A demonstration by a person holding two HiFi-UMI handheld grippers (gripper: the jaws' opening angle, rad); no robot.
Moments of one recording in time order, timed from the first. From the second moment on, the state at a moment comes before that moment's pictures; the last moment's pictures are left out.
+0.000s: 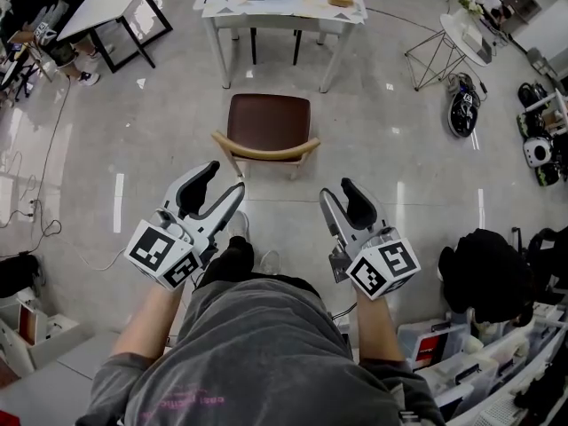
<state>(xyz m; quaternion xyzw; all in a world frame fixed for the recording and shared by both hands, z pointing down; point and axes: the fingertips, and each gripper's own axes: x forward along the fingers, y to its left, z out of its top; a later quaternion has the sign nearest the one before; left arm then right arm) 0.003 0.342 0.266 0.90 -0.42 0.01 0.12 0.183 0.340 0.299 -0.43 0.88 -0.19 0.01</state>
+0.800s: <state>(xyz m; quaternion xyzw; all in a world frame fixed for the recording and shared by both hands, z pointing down) -0.017 0.222 0.308 0.90 -0.41 0.01 0.16 0.156 0.230 0.337 -0.44 0.87 -0.22 -0.03</state>
